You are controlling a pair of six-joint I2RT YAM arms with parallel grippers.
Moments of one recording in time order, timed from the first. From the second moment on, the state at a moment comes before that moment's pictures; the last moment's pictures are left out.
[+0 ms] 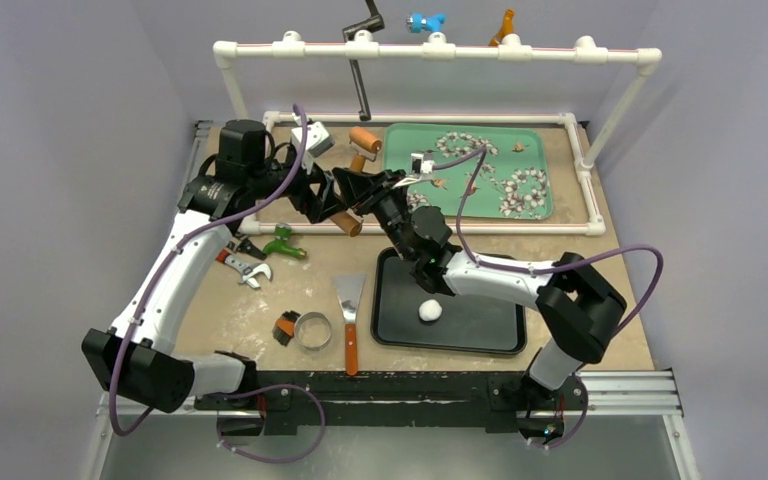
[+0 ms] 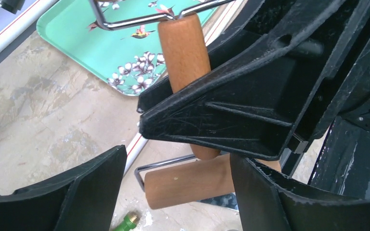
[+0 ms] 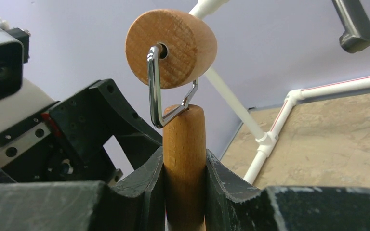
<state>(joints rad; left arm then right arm) -0.30 1.30 1.39 -0.63 0.66 0.27 0.93 1.63 0.99 0.99 0.35 0.66</state>
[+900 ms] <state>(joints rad) -0.29 1.32 1.27 -0.49 0.75 0.19 0.90 1.73 1.01 1.02 0.35 0.85</state>
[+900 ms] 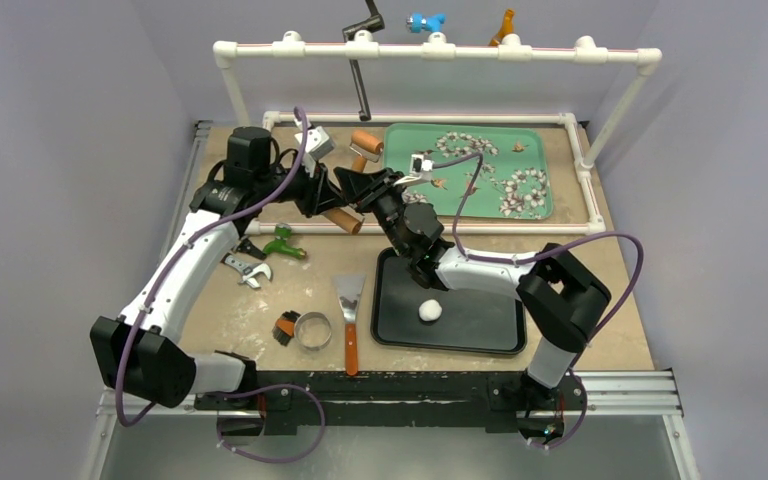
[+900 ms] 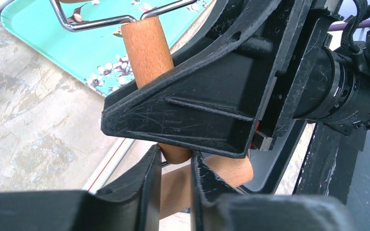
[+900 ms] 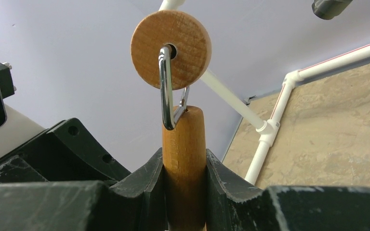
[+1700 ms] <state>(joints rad) -0.25 1.18 1.50 -0.80 0.61 0.47 0.89 1.65 1.01 1.11 0.13 0.59</state>
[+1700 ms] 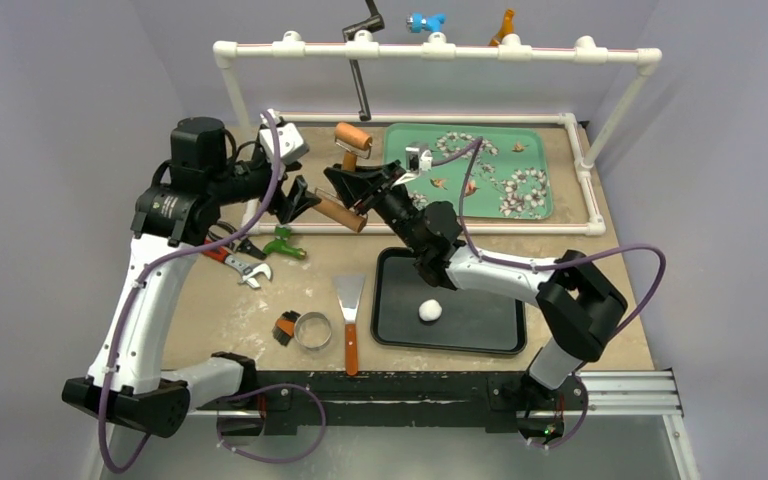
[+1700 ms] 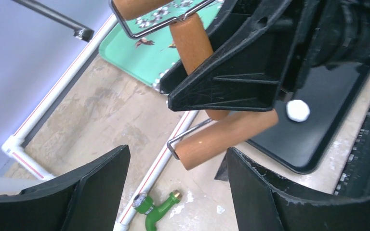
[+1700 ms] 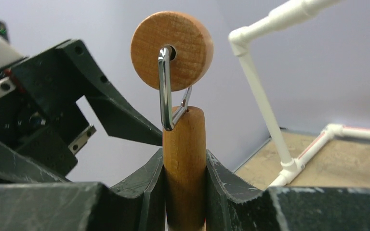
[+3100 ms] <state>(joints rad) -0.25 1.24 1.64 -0.99 1.00 0.48 0.81 1.63 1.02 1.09 -0.72 0.33</state>
